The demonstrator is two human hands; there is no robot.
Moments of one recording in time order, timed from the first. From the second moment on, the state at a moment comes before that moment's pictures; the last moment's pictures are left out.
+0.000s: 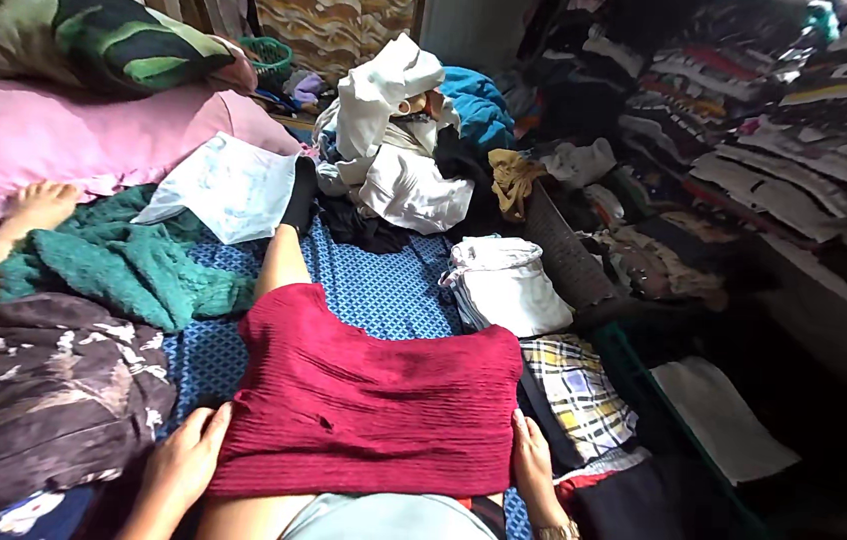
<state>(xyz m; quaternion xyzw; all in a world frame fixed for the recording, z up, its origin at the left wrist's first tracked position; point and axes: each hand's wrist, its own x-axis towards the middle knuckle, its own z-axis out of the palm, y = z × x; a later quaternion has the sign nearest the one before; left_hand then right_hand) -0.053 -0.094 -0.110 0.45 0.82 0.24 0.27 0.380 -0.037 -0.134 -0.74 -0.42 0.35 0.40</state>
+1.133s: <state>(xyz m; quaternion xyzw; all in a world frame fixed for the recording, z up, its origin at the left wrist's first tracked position) -0.058 -0.114 -0.145 0.45 0.80 0.31 0.25 0.380 -0.045 -0.157 -0.70 -0.38 0.37 0.47</state>
